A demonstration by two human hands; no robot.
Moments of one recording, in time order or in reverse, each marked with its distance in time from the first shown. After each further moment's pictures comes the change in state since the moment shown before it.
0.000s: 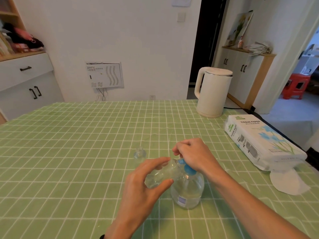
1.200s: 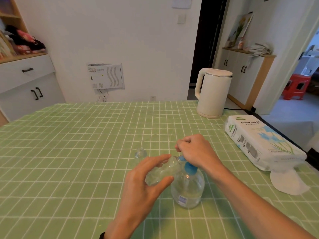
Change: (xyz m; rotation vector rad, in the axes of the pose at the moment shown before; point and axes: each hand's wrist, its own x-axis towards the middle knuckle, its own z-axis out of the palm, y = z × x) left_hand 0.004 0.012 -0.005 0.026 0.014 0.015; right_hand -0.001 -0.012 -0.007 -0.108 0.059 0.022
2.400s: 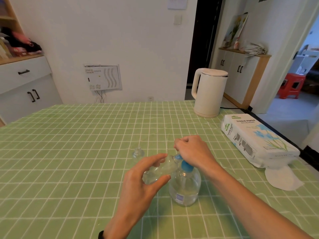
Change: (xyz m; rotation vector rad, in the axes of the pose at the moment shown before) left_hand -0.002 -0.004 0.002 -0.032 -0.020 -0.043; right_hand 0.002 0.008 0.006 0.035 0.025 0.015
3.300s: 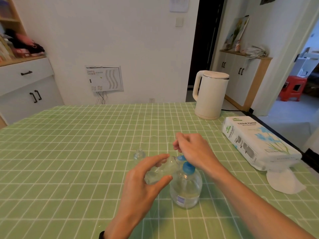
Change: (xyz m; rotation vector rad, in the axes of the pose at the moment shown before) left_hand 0.004 0.004 -0.001 0.031 0.013 0.013; right_hand 0.000 -0.003 -0.006 0.101 0.004 -0.101
